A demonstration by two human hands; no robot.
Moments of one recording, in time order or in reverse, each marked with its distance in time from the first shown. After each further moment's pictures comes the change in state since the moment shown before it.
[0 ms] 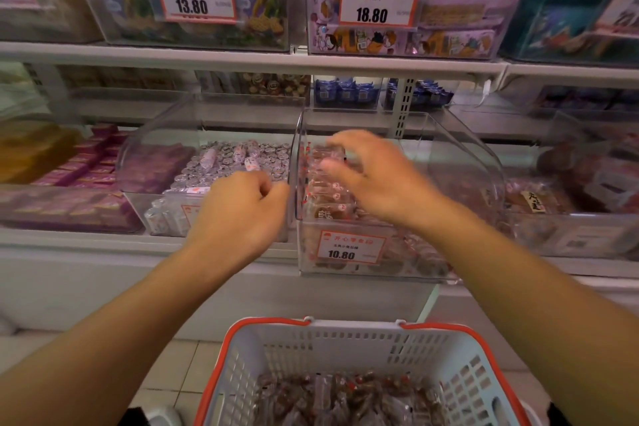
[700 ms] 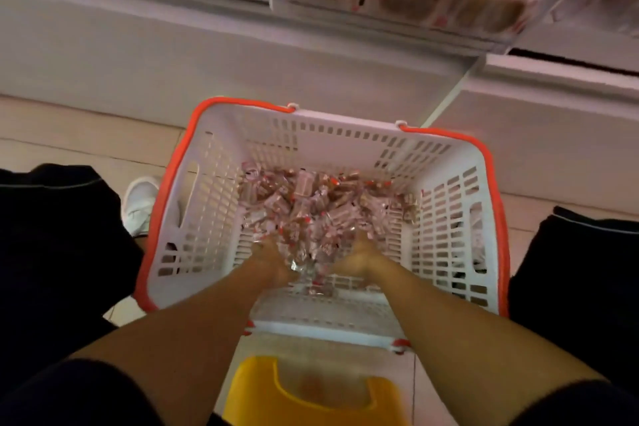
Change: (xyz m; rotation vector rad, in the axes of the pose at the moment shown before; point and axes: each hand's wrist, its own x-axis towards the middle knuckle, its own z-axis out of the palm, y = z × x) left_hand -0.301 -0.145 0.249 0.309 -1.275 -0.754; right_hand -0.322 0.144 0.264 0.338 -0.894 1.215
